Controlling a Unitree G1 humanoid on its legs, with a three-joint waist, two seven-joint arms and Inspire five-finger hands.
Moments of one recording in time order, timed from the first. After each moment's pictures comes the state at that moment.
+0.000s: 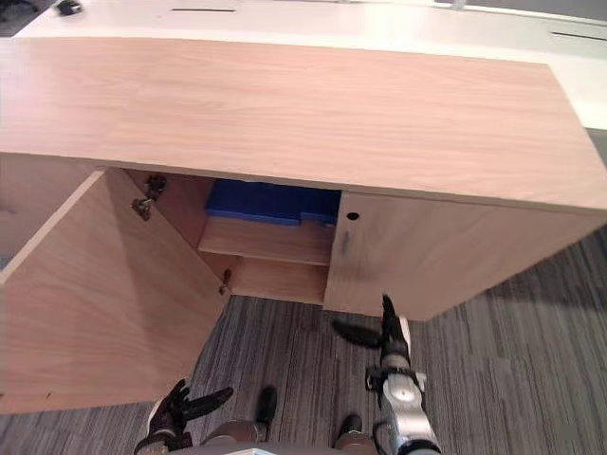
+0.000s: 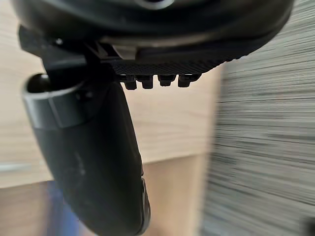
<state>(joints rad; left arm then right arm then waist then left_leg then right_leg) 0.21 0.09 0.25 0.93 -0.20 -0.16 0.05 0.09 -0.08 -0.07 0.75 0.08 -0.14 -0.13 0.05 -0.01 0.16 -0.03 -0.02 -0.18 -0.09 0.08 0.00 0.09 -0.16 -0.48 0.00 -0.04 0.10</state>
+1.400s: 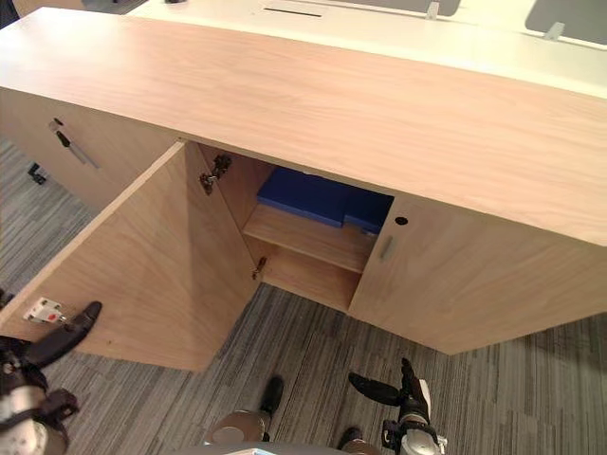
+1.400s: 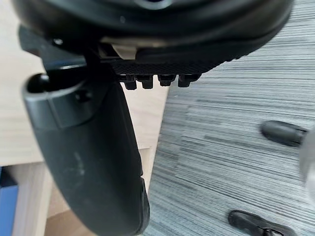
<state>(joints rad) 0.49 0.13 0.39 0.02 -0.30 -0.30 0.13 0.21 -0.07 -0.15 0.80 0.08 -0.14 -0.09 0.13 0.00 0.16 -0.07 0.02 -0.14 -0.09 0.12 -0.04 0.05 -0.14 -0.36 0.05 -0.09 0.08</state>
